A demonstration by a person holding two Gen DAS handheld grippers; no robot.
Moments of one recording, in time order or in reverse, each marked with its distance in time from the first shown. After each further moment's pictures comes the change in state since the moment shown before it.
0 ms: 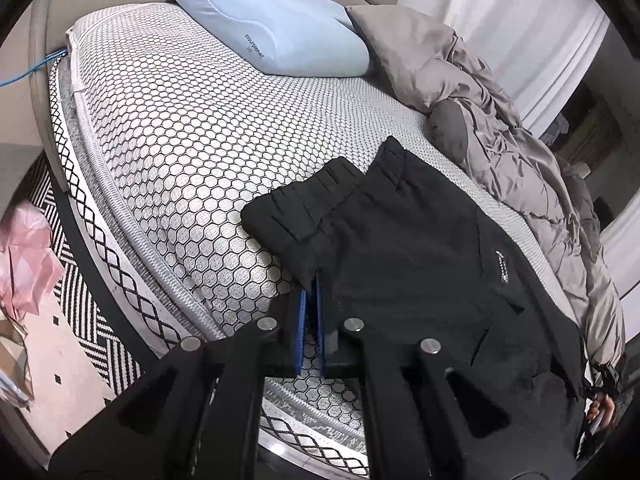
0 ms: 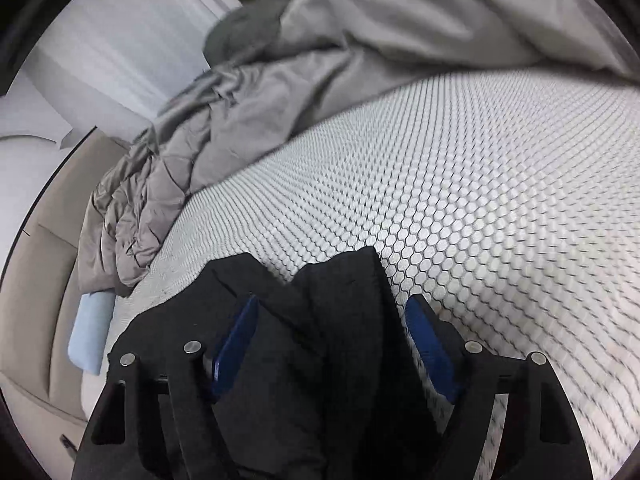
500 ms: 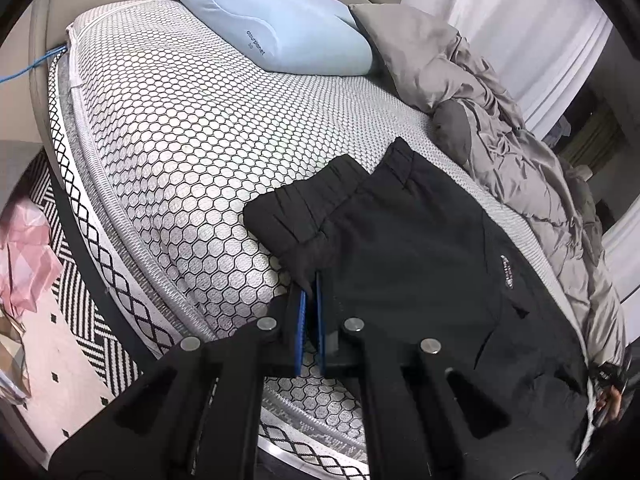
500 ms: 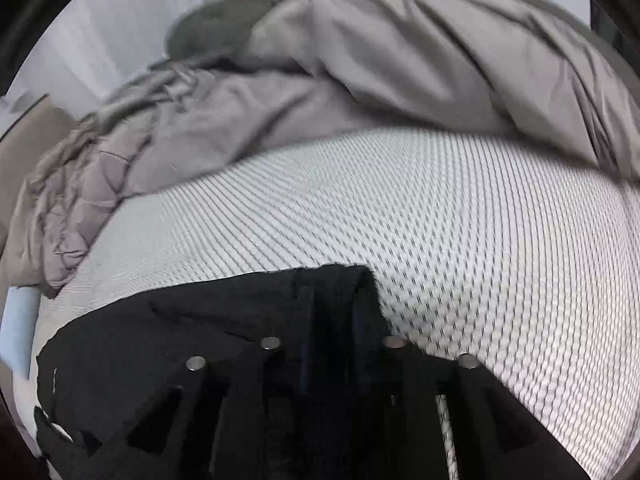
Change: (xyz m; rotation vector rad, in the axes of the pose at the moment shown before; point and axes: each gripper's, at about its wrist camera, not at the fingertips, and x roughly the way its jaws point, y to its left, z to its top) left arm 0.007 0.002 0.001 -0.025 -0.001 -0.009; right arm -0.026 0.025 0.025 -0.100 -0.116 -0.386
